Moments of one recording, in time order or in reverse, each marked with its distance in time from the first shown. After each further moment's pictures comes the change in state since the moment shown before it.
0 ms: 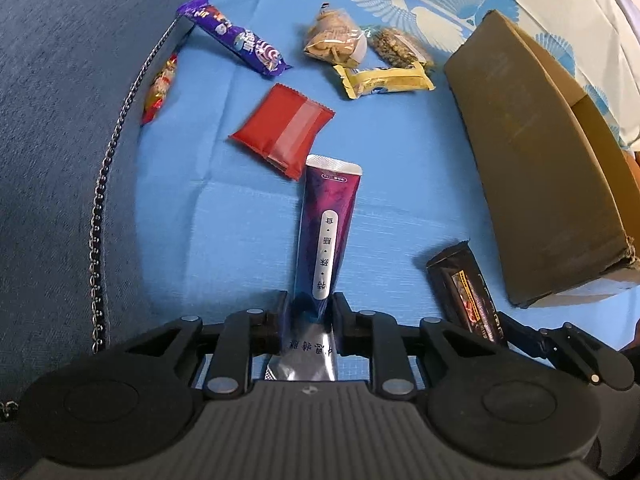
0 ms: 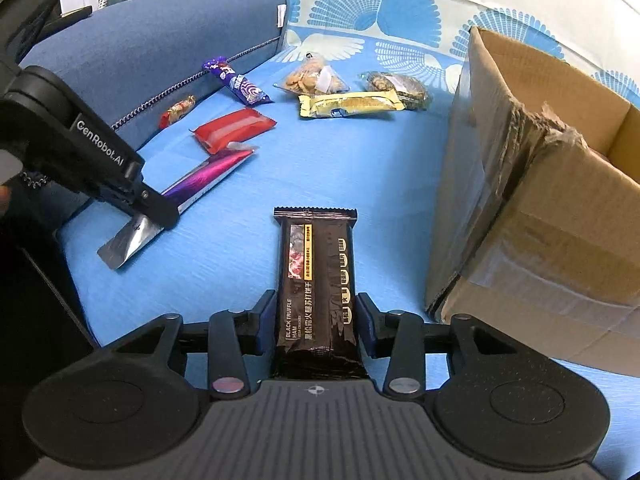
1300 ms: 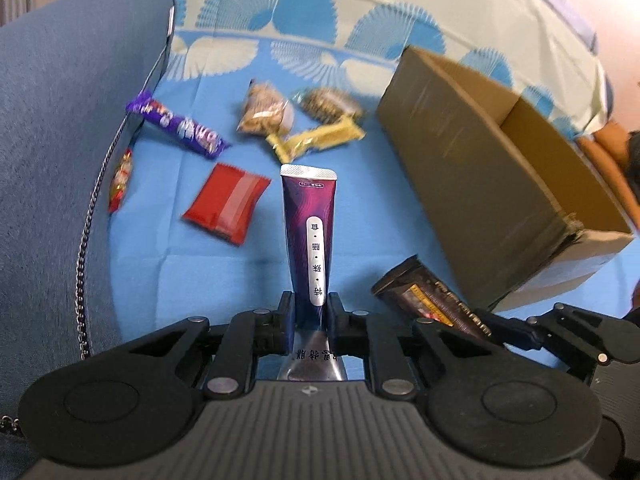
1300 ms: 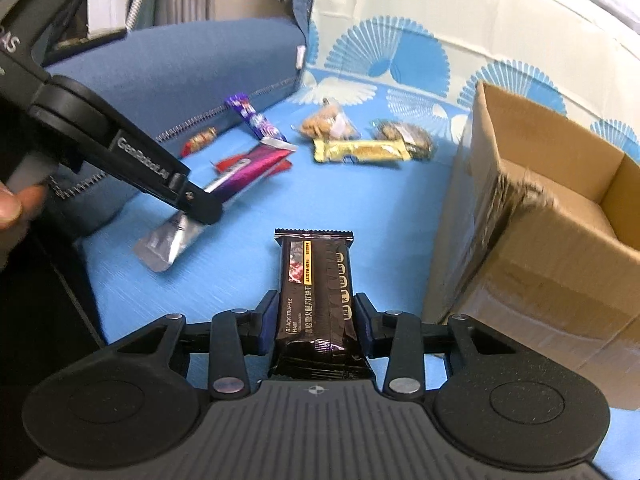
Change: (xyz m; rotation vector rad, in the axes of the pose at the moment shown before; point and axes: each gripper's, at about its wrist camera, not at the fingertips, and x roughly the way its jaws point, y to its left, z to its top) left arm -0.028 -0.027 -0.015 0.170 -0.238 -0.068; right arm -0.032 0.010 -0.002 -0.084 -0.135 0.006
